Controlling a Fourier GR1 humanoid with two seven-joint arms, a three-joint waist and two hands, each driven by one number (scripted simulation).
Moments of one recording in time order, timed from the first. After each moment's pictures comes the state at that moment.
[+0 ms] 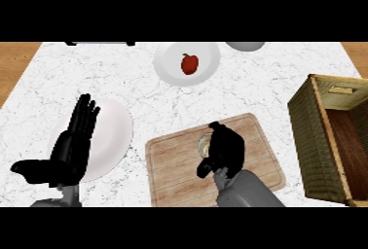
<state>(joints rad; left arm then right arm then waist) -0.01 0.17 -0.12 -1.65 0.14 0.22 -0.02 -0.37 -0.01 0.60 -1.36 0.86 -0.06 1.14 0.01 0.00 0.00</state>
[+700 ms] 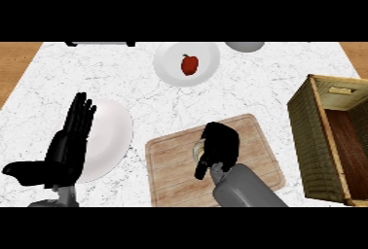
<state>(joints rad) -0.01 0.16 -0.10 -1.69 0.11 0.20 0.00 -0.44 -0.01 0.61 -1.26 0.88 -0.04 1.09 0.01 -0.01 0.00</state>
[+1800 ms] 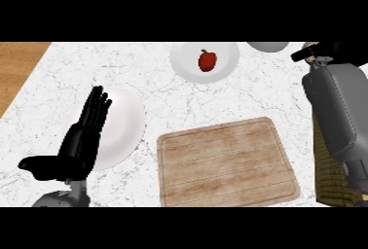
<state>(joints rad) -0.07 0.14 -0.15 -1.68 0.10 0.18 0.01 -0.93 -0.33 -0.10 -0.85 1.26 -0.27 1.22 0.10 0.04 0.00</state>
